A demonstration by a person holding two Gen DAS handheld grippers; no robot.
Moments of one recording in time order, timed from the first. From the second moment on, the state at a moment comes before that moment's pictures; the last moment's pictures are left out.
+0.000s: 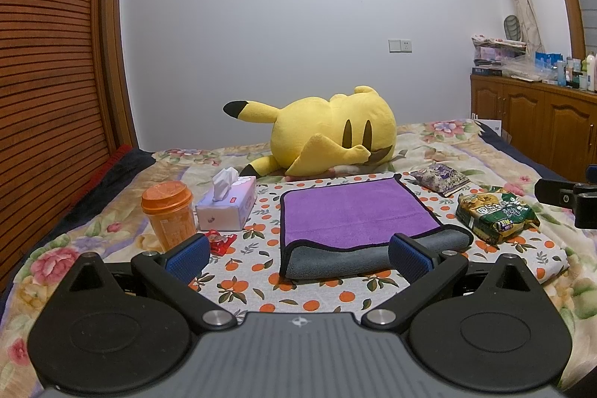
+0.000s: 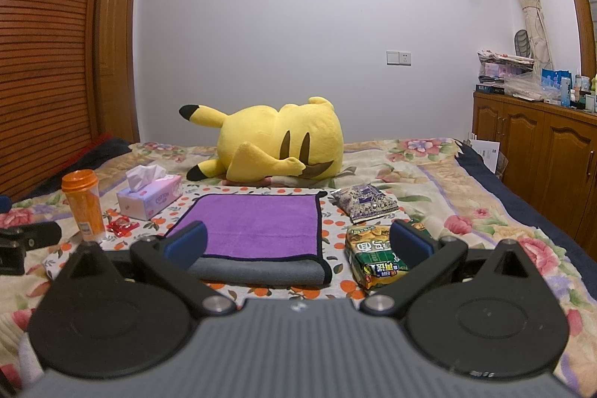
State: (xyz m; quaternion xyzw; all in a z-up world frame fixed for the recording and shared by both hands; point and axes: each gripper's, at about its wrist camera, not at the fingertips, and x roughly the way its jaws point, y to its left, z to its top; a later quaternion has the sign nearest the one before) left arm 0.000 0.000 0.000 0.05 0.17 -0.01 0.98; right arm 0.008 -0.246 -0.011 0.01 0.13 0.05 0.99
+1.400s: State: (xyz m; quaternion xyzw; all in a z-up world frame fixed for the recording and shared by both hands) left arm 0.058 0.018 0.004 0.06 0.24 -0.01 0.97; right arm 0.058 -0.221 -0.027 -0.03 0.18 0.06 0.98
